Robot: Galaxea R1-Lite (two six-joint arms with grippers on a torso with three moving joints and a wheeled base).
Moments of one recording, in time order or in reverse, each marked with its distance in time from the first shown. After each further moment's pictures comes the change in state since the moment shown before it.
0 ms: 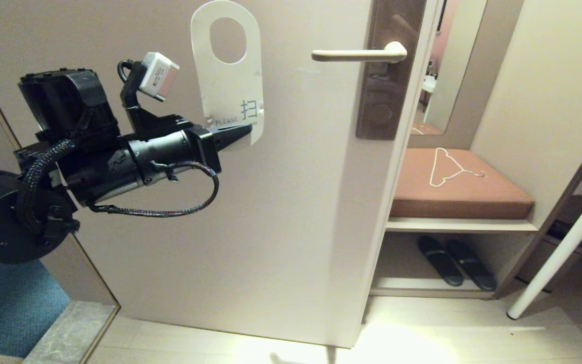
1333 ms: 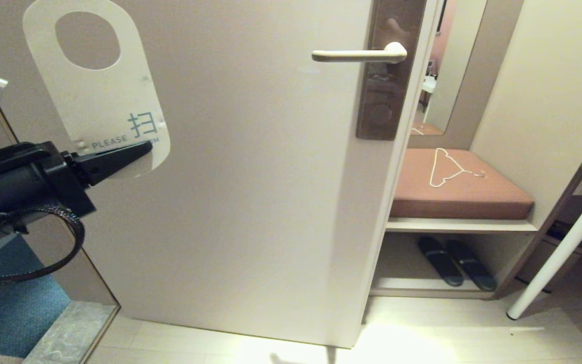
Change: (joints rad) left arm 0.277 -0.356 0.344 -0.011 -0.138 -0.062; right arm 0.000 0.000 0.000 0.000 0.000 0.000
